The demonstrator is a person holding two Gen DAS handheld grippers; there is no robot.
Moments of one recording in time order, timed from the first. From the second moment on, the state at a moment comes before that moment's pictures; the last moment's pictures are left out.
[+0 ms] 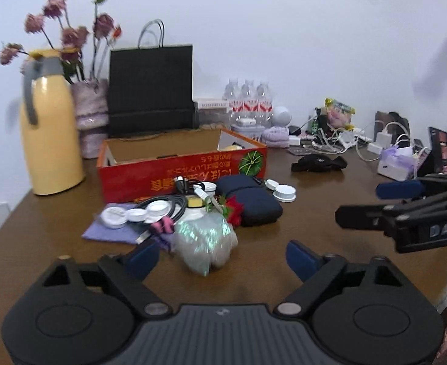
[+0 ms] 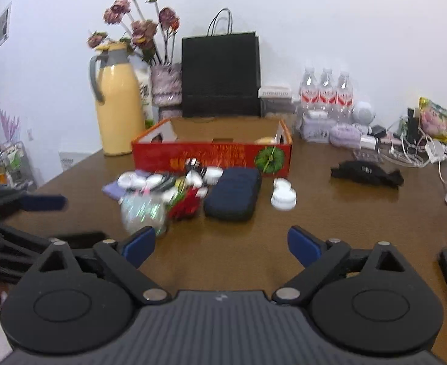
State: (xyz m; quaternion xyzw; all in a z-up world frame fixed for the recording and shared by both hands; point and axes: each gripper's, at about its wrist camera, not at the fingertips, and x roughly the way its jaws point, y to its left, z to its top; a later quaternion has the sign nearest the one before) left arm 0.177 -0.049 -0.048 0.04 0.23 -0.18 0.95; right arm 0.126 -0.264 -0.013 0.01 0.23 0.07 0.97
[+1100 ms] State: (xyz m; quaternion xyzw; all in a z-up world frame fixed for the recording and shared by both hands) left arm 0.157 -0.007 -0.074 0.05 0.28 -0.14 0.95; right arm 0.170 -0.245 -0.056 0.12 0.33 0.18 0.92
